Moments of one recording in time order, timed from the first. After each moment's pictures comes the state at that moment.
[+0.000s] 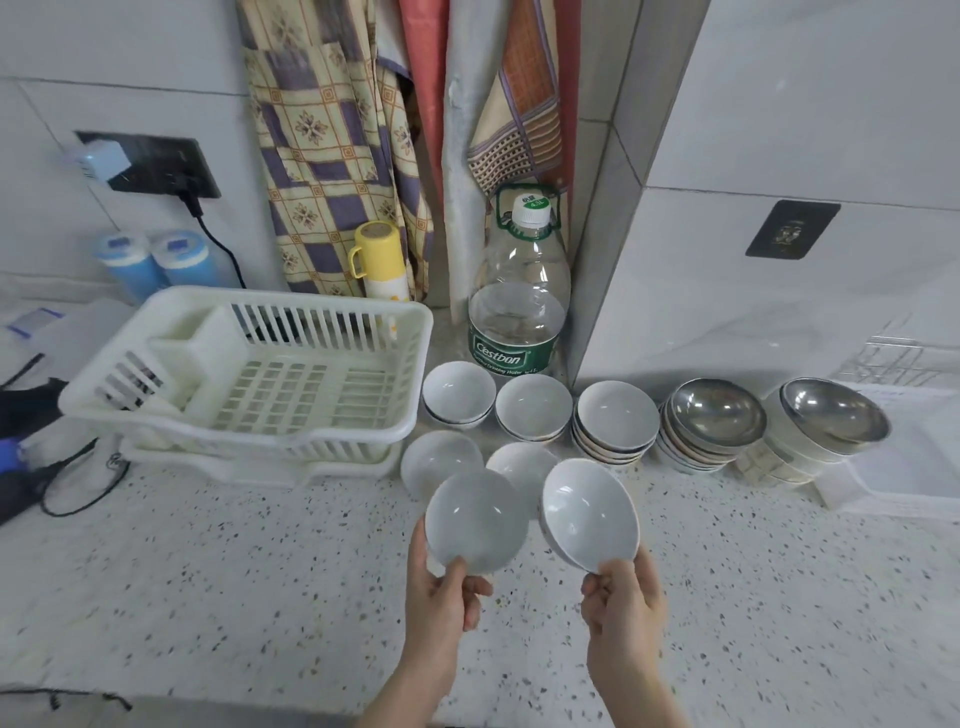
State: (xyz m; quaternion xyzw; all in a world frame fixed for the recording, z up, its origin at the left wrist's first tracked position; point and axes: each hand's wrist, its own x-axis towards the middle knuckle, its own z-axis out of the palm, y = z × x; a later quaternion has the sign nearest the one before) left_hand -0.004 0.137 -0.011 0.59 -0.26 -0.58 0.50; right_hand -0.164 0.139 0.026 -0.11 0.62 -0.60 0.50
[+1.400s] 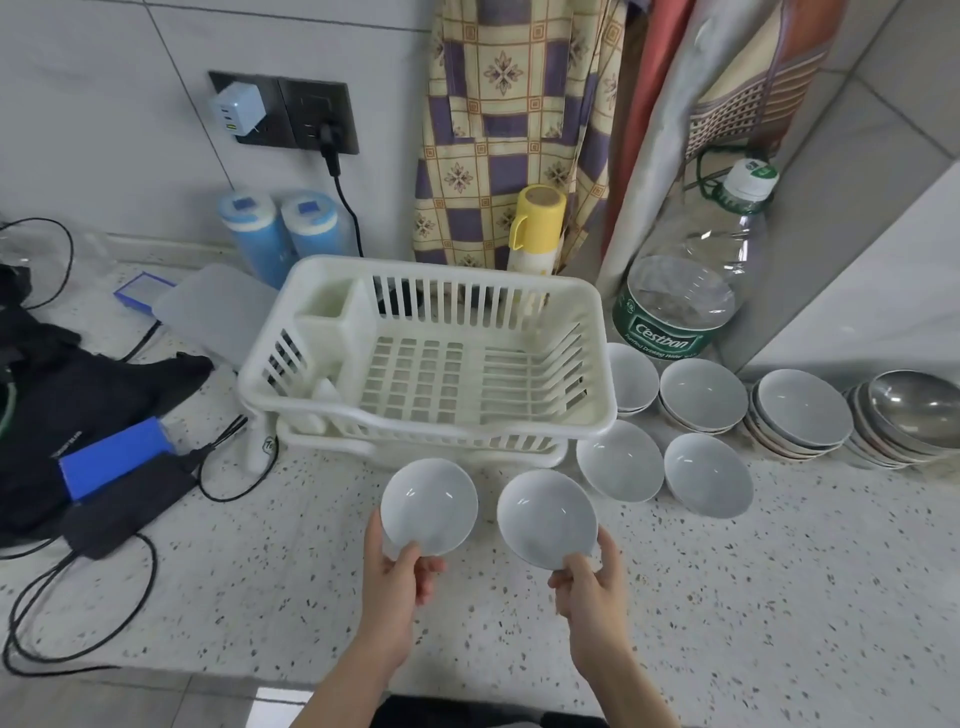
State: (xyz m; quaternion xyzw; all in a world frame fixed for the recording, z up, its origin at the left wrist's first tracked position) left_hand 0.270 0.116 -0.052 0.64 -0.23 -0.56 0.48; right_hand 0.068 0.120 -0.031 -0.19 0.69 -0.43 0.55
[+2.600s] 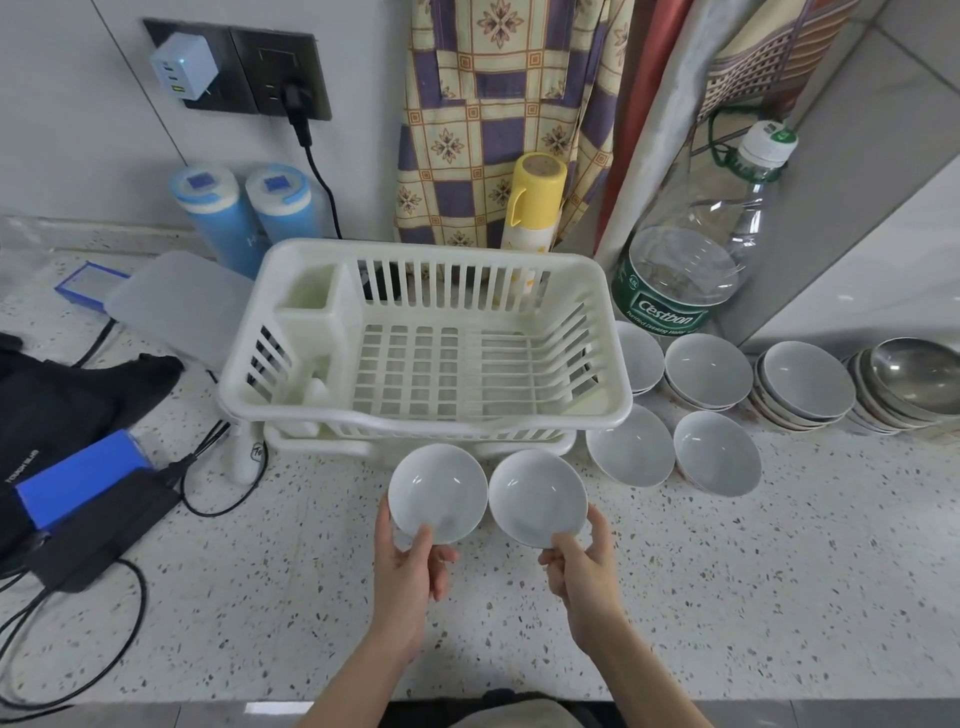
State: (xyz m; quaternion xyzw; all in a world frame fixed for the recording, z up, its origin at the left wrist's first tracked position) left_hand 0.284 0.100 -0.061 0.59 -0.27 -0.59 0.48; right_hand 0.091 0.101 -0.044 -0.16 0.68 -0.43 0.57
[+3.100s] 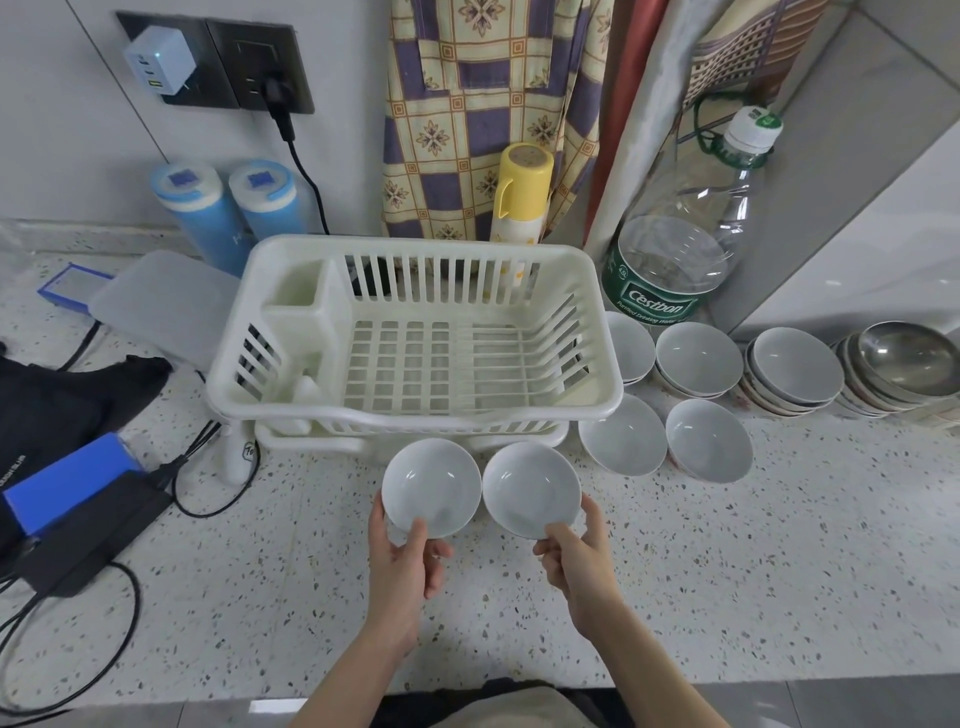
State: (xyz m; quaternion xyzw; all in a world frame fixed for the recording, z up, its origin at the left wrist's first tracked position) left_hand 0.283 0.099 -0.061 0.61 -0.25 -0.59 0.46; right_hand 0.087 0.098 -0.040 -0.15 0.67 -0.41 0.60
